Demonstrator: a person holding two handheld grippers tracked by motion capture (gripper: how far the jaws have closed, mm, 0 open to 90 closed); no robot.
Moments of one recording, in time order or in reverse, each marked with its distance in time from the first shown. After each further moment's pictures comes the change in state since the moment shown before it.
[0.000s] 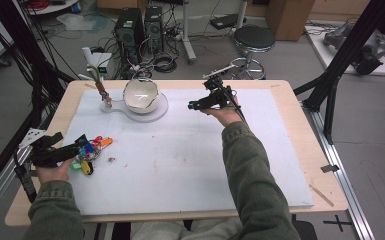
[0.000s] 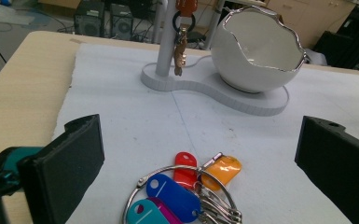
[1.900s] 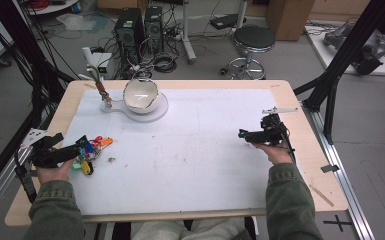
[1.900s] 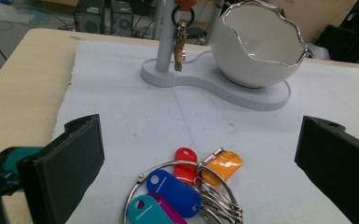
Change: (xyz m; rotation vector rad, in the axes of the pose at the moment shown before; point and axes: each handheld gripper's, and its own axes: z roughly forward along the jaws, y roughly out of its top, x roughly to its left) left arm -0.002 -0.001 0.000 0.017 0.004 0.014; right arm -0.068 -0.154 -0.080 -0.110 -0.111 0.183
